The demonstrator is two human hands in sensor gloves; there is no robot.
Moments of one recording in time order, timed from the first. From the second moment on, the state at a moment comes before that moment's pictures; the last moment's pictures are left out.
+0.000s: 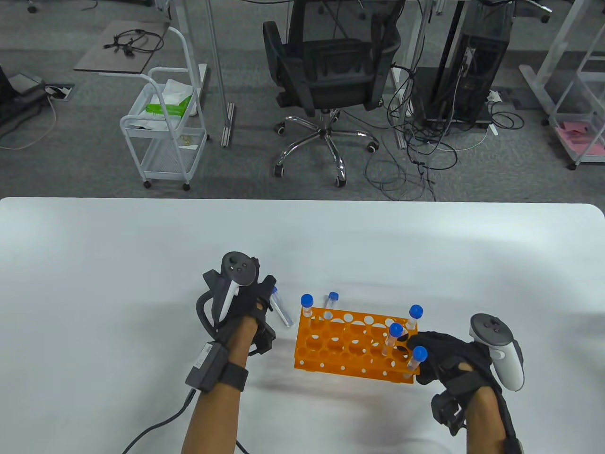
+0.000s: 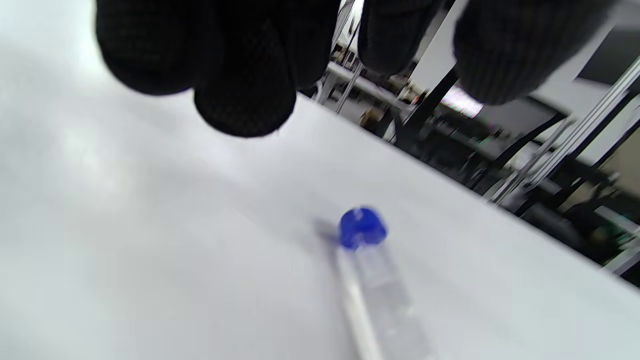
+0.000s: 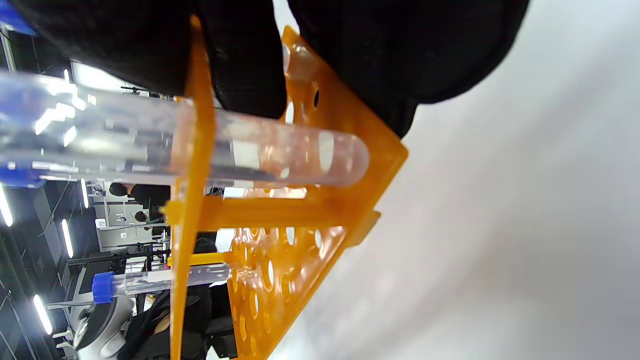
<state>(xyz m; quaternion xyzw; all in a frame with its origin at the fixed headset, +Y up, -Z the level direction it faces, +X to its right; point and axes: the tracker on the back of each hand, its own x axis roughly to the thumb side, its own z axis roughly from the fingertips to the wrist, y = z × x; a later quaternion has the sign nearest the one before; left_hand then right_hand) -0.149 -0.730 -0.429 -0.07 0.19 0.24 0.95 0.278 -0.716 -0.311 -0.05 0.27 0.77 0.57</state>
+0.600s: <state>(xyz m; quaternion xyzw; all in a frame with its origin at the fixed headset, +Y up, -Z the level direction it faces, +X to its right) -0.115 -0.769 -0.473 -0.08 0.19 0.10 0.97 0.290 -0.717 -0.309 -0.07 0.26 0.77 0.58</state>
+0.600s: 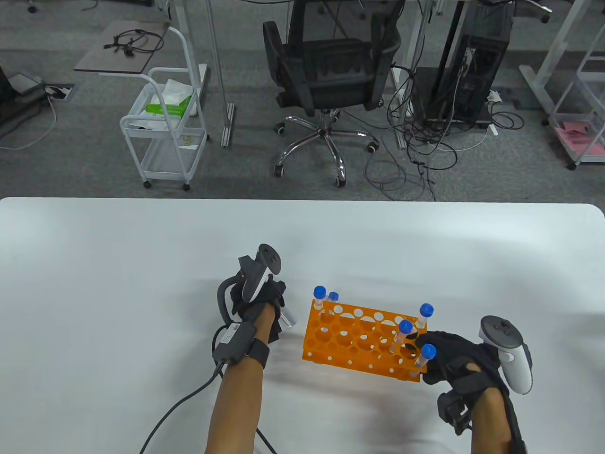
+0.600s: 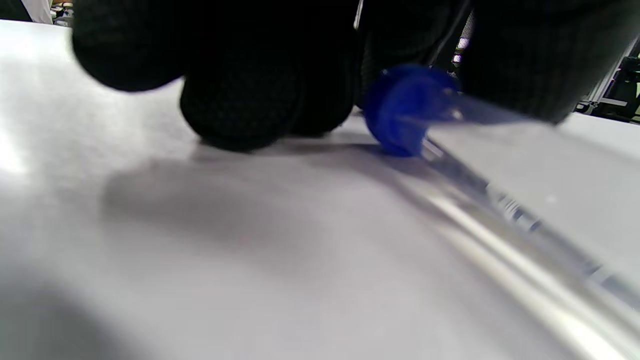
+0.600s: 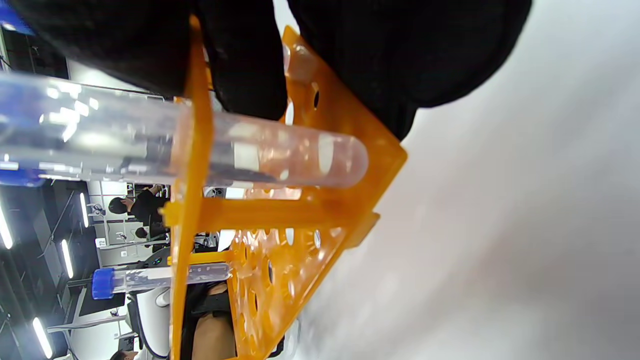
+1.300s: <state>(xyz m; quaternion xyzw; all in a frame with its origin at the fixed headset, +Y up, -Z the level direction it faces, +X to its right) -0.096 -0.762 -0.470 -0.06 0.16 0.03 0.98 0.295 -0.719 -0.309 -0.08 0.25 0.77 0.58</state>
